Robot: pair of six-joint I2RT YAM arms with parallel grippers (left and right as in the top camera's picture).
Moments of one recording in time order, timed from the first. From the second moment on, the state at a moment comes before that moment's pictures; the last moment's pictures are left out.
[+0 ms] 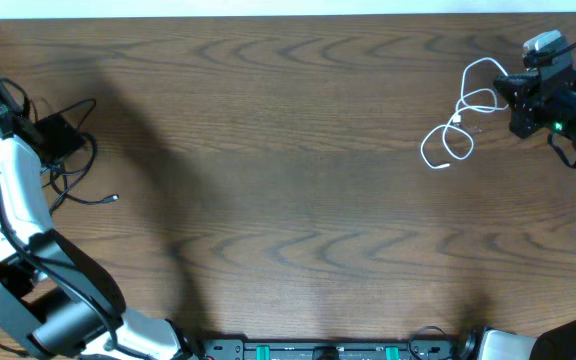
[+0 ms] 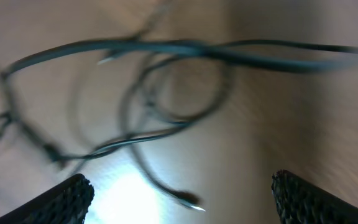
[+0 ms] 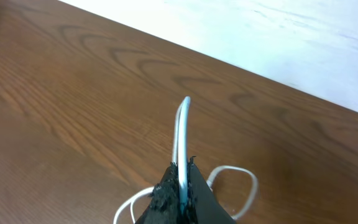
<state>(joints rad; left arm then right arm) 0.55 1.75 1.45 -0.80 -0.02 -0.15 -0.31 1.47 1.31 -0.56 -0.72 -0.51</state>
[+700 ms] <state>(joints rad) 0.03 1.66 1.45 -0.78 0.31 0.23 0.03 1.47 1.31 -0.32 -0.97 -0.45</state>
